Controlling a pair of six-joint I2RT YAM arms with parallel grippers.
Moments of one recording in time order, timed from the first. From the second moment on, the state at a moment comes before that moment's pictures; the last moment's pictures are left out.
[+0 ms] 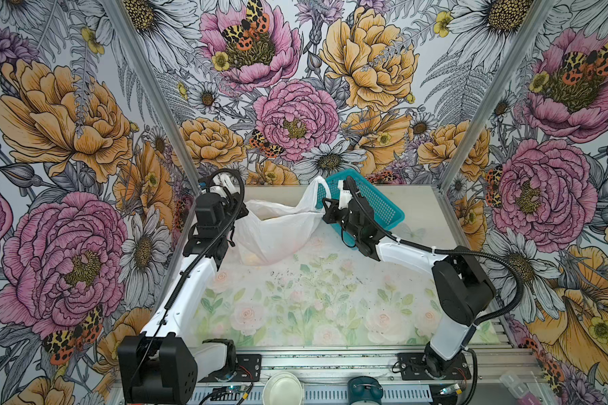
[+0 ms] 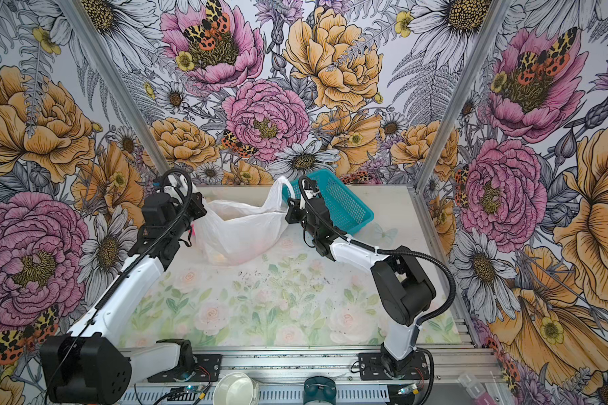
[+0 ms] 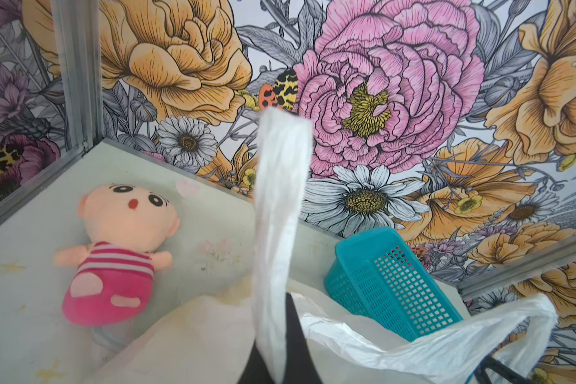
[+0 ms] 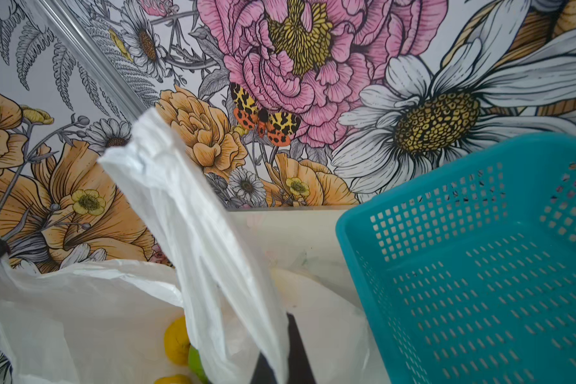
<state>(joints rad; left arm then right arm) -0.08 1.17 0.95 -0.07 0.01 -0.50 0.59 1.77 1.12 0.47 0.01 0.48</state>
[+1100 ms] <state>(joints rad) -0.29 0.52 0.65 -0.32 -0.30 -0.43 0.63 1.18 0.84 0.26 0.12 0.33</state>
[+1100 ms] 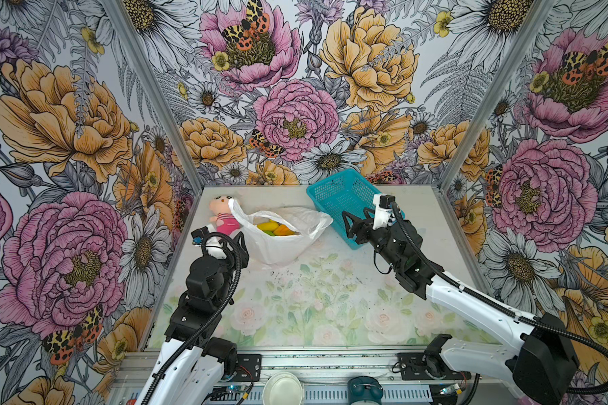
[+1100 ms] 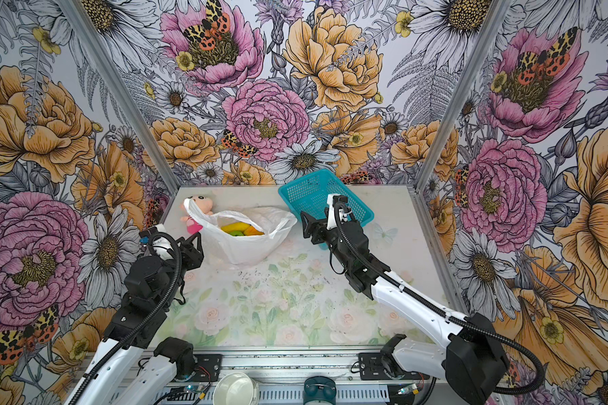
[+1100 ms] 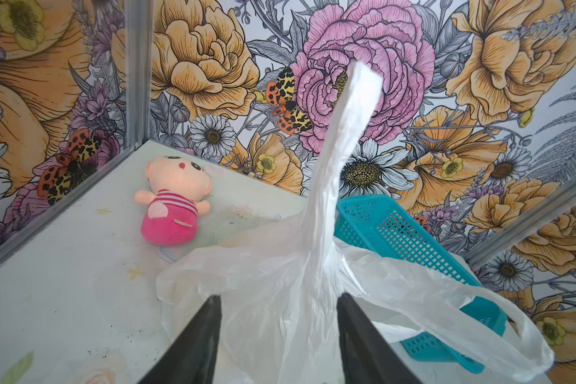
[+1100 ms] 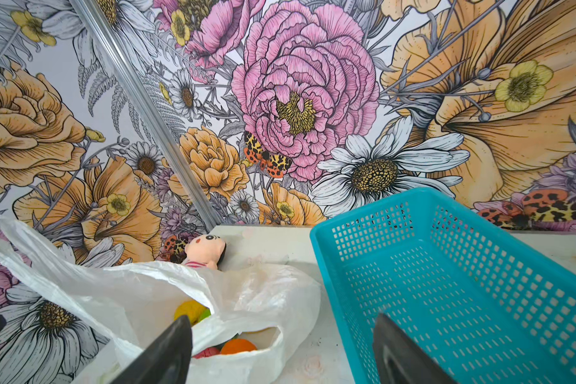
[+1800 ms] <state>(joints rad) -0.53 0.98 1.31 -0.45 -0.35 -0.24 0.71 1.33 1.02 -0.02 -0.09 -0.13</state>
